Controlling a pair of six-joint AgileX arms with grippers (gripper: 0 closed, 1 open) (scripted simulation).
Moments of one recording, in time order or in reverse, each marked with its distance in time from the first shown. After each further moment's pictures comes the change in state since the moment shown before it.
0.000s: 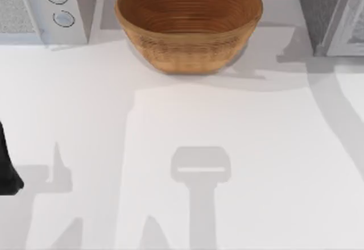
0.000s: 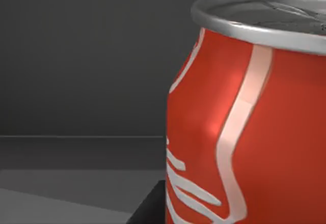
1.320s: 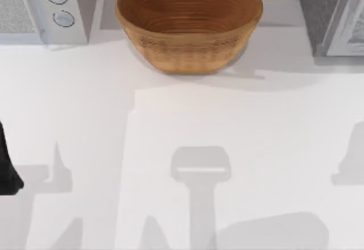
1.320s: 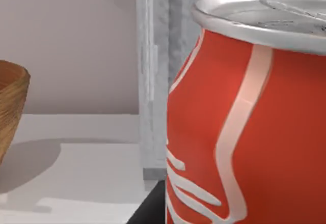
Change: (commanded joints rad) left arm 0.000 0.000 0.000 0.000 0.000 0.000; right arm -0.240 -1.191 -1.810 0.594 -0.260 -0.011
